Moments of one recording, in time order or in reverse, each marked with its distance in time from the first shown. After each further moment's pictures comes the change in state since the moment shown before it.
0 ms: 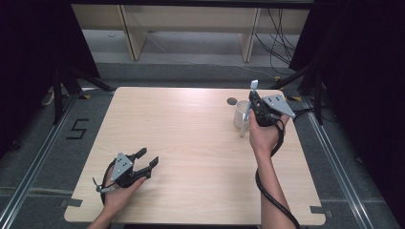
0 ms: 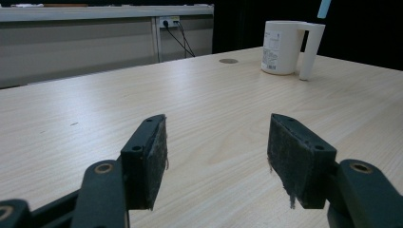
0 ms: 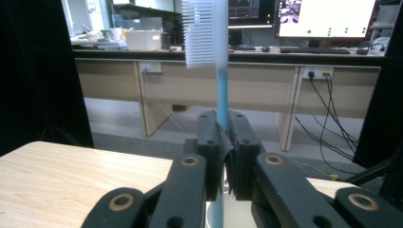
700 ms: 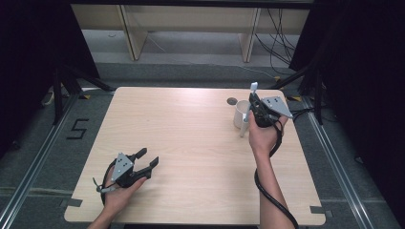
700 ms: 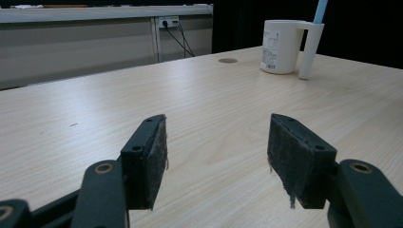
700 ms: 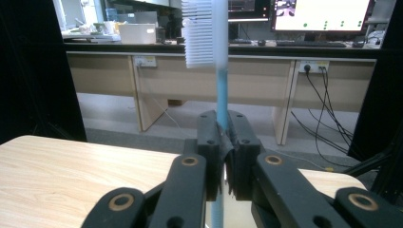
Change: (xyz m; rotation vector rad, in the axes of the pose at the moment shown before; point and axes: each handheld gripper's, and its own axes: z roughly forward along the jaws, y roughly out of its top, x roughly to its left) left arm -0.001 0.000 0.000 0.003 -0.002 0.008; right arm -0.004 -0.012 0.008 0.017 -0.016 0.001
